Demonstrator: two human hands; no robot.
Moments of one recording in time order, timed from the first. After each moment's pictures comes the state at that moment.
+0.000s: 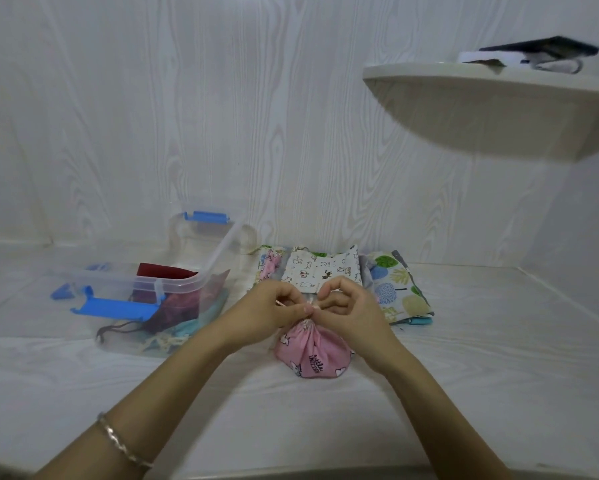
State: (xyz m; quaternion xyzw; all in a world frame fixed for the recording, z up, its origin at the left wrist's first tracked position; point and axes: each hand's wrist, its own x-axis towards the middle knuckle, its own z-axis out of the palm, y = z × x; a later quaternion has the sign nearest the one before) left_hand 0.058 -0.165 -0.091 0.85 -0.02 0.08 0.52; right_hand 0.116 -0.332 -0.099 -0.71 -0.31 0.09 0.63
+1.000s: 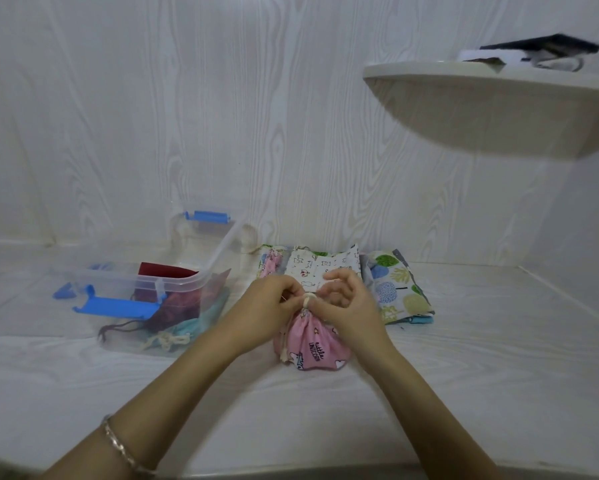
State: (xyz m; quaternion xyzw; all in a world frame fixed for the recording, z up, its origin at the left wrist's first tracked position) left_hand 0.053 -0.175 -0.081 0.91 0.00 0.16 0.38; right_hand 0.116 -0.323 -0.105 -0.71 -0.23 0.04 0.66
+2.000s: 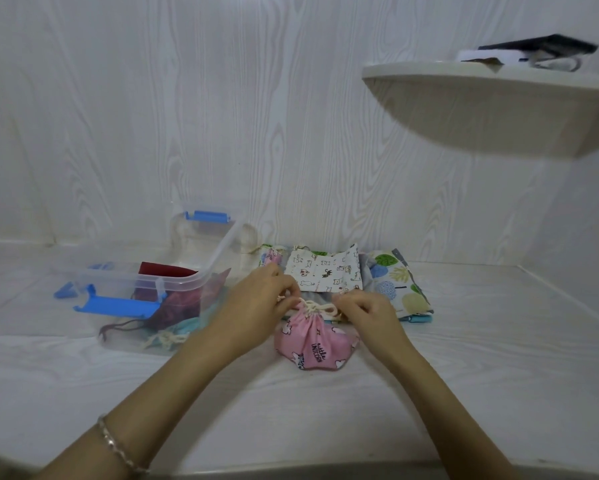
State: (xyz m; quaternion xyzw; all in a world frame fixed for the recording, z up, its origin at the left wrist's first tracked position) left_hand 0.050 -0.165 -0.086 0.95 -0.02 0.23 0.19; right_hand 0.133 -0.350 -0.113 -0.80 -0.31 -0.03 0.51
